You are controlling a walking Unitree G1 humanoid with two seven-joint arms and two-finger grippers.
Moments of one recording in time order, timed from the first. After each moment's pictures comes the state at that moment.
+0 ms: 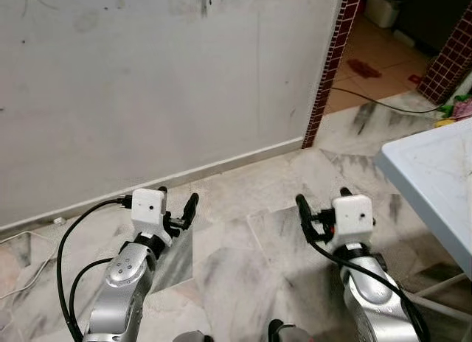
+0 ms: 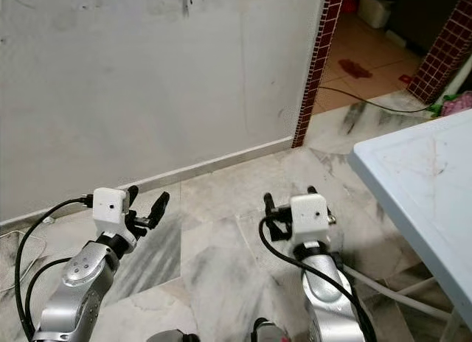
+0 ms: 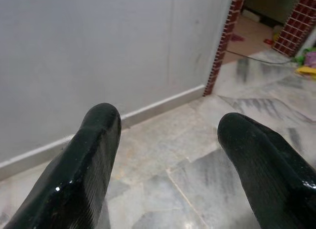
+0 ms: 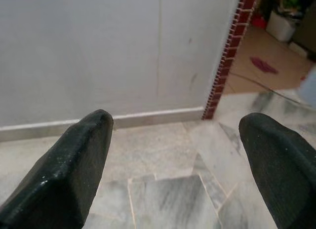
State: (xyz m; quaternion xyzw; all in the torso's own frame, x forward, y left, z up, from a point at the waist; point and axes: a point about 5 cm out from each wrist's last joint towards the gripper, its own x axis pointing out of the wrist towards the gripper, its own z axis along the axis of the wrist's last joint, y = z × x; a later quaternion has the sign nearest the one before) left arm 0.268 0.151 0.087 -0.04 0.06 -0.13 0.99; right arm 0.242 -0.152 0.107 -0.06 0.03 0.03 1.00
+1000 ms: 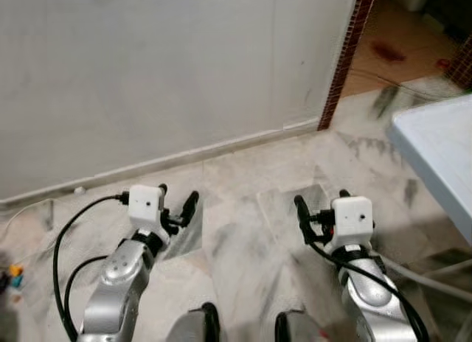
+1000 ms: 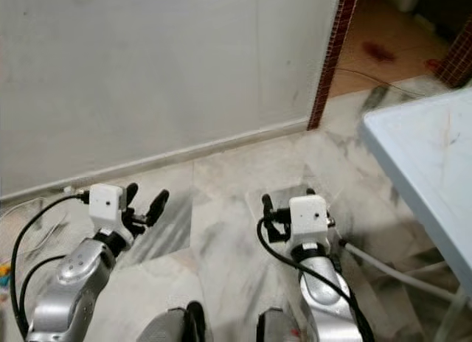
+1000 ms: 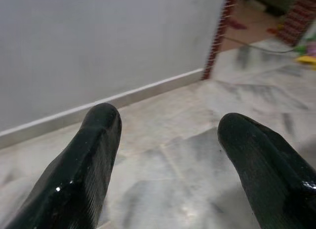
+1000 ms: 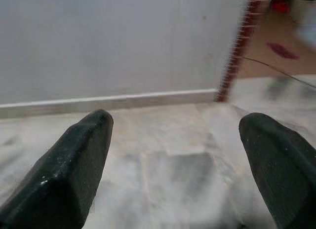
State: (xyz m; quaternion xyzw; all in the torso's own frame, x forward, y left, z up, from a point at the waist) left arm 0.269 0.145 0.095 -0.05 0.06 -0.15 0.99; right arm 0.239 -0.152 0.109 -0.06 0.04 0.03 1.00
